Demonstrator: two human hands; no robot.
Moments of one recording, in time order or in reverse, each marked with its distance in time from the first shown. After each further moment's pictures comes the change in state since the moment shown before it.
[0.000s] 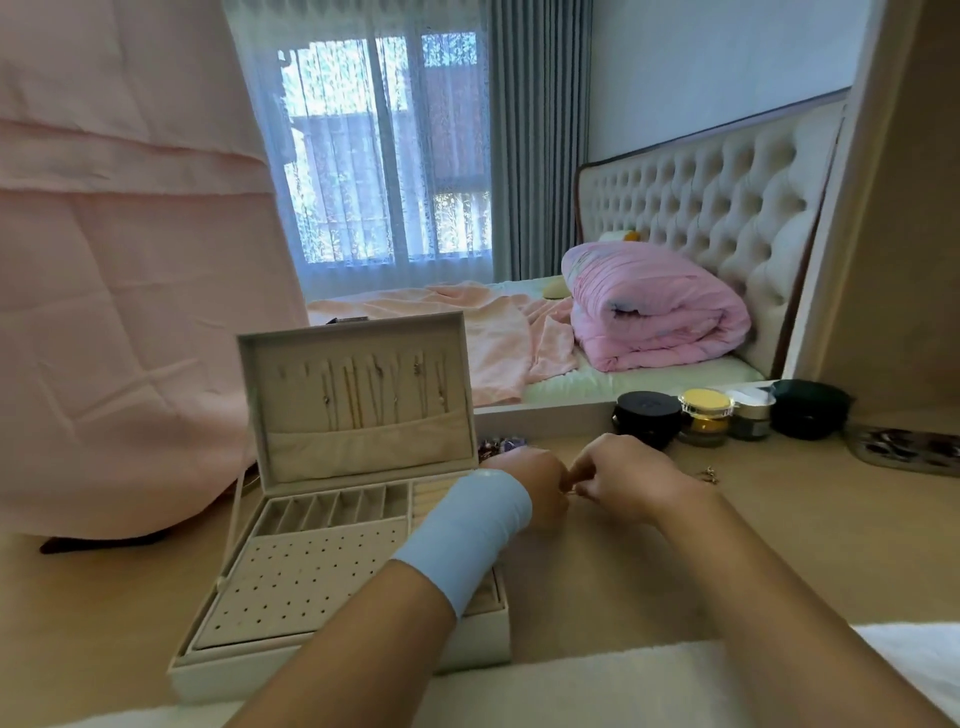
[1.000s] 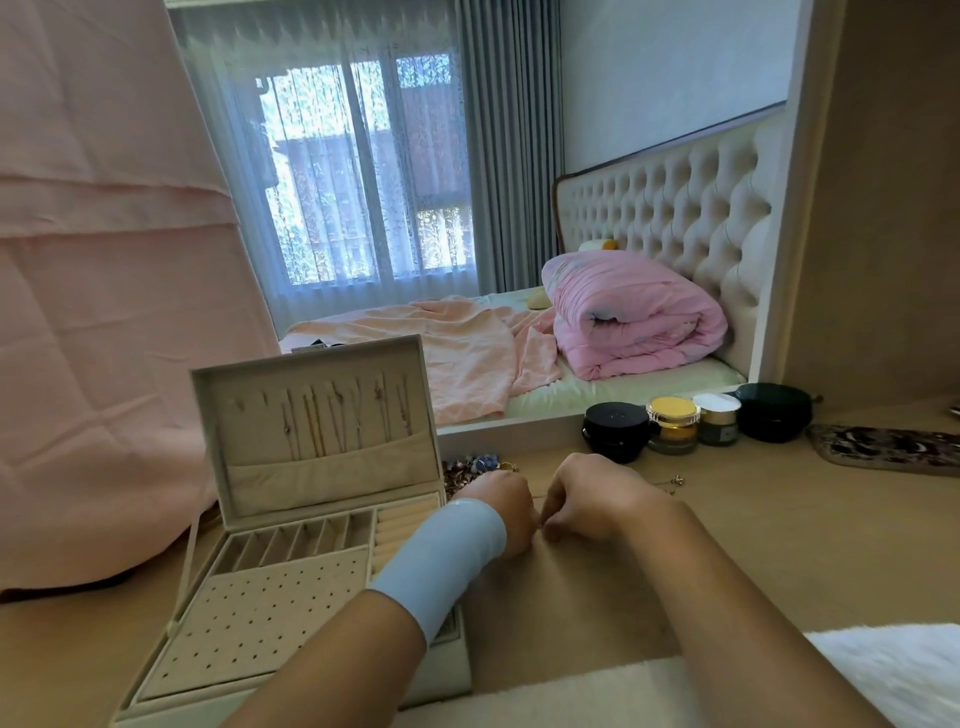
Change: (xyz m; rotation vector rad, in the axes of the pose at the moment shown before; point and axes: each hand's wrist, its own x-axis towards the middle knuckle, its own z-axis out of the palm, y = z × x) left_hand 0.020 0.009 0.015 -0.081 0.059 -0.136; right_hand 0.004 0.012 -0.001 0.057 -0.112 0.004
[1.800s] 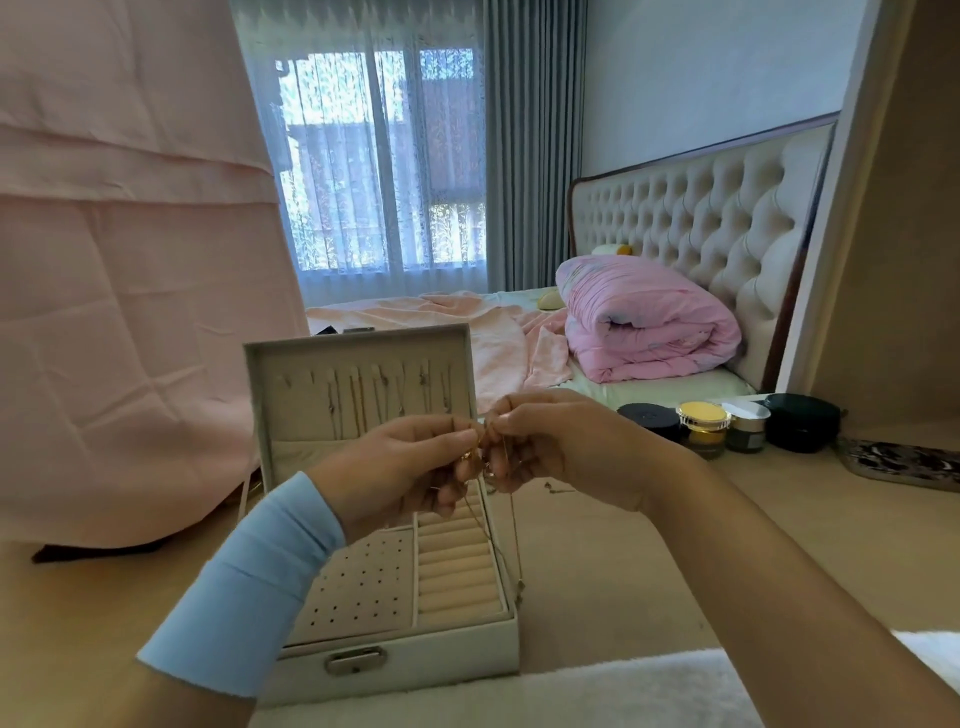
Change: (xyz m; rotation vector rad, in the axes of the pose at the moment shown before) left_hand -0.104 -0.098 -0.077 -1.398 -0.224 0.341; right_hand -0.053 -0.095 -0.044 1.035 -0.215 -0.472
